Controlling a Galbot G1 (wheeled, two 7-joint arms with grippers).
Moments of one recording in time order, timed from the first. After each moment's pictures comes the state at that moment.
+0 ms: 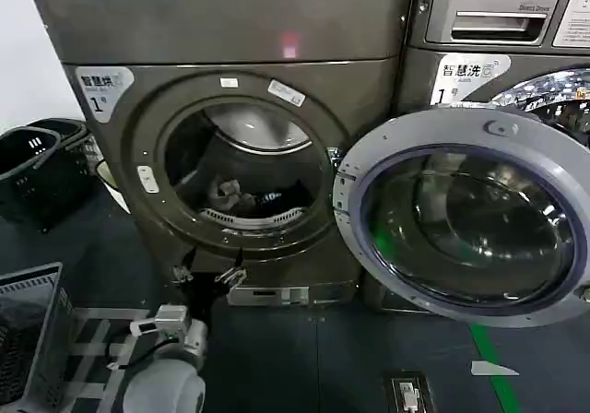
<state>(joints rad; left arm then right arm) 1.31 -1.49 -0.46 -2.19 -0.01 0.47 -0.08 -1.77 0.99 2.43 1.75 0.67 -0.36 -0.18</state>
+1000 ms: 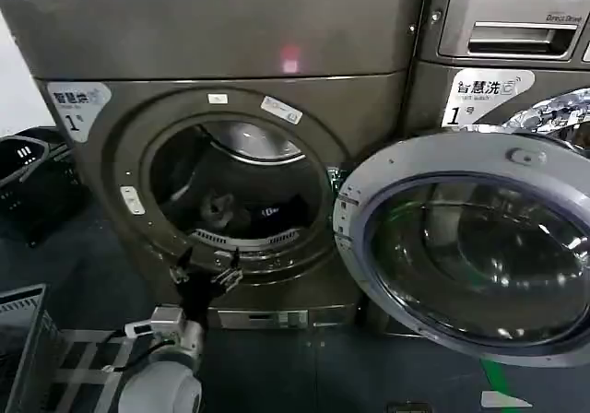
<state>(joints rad) 1.31 -1.49 -0.47 -2.19 -0.01 0.46 -0.08 -1.76 0.98 2.42 1.76 0.67 -0.36 -0.18</state>
